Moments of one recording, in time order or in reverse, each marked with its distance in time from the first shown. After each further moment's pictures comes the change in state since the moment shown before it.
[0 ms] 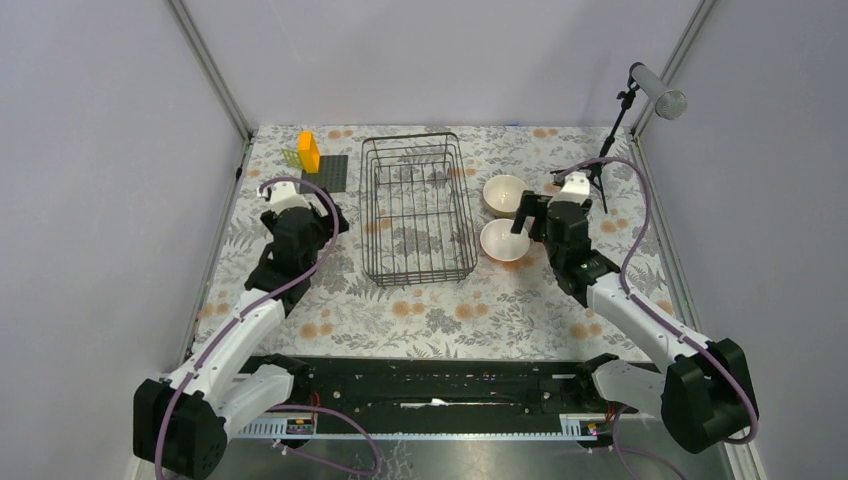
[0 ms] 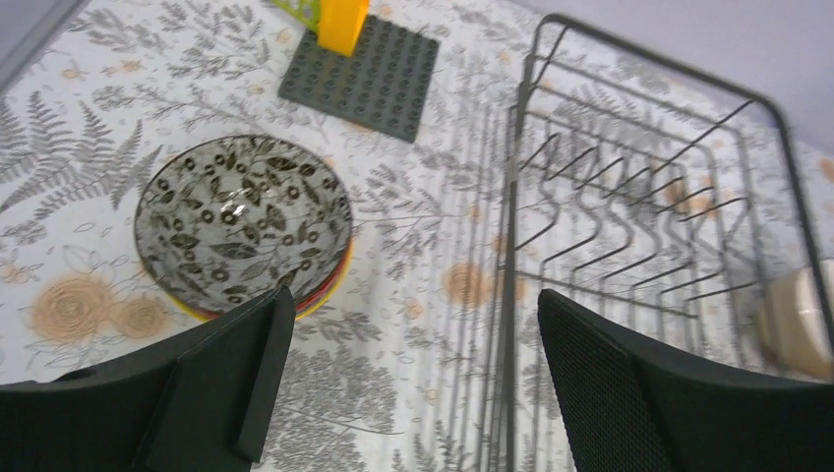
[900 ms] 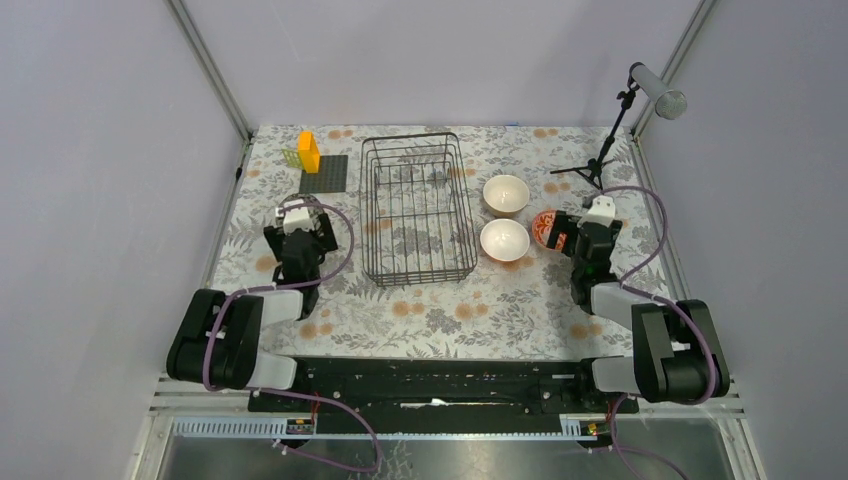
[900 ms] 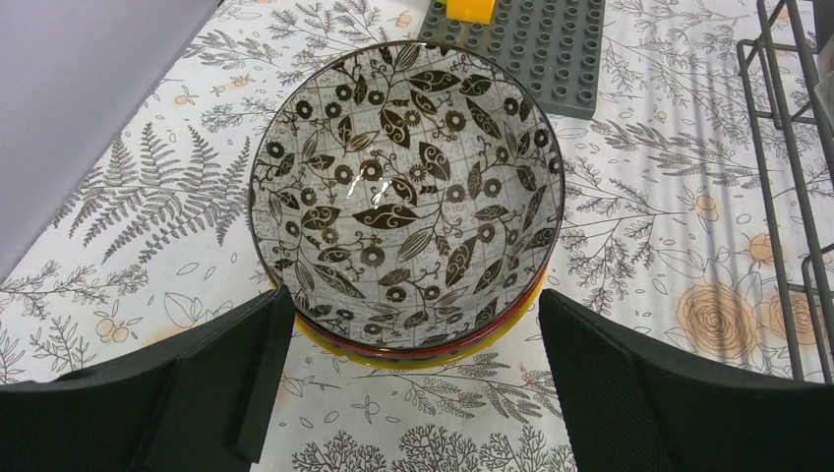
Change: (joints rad) left arm 0.164 0.428 -0.349 0.847 -0.006 0.369; right arm -0.336 0.219 -0.250 0.505 -0.089 -0.213
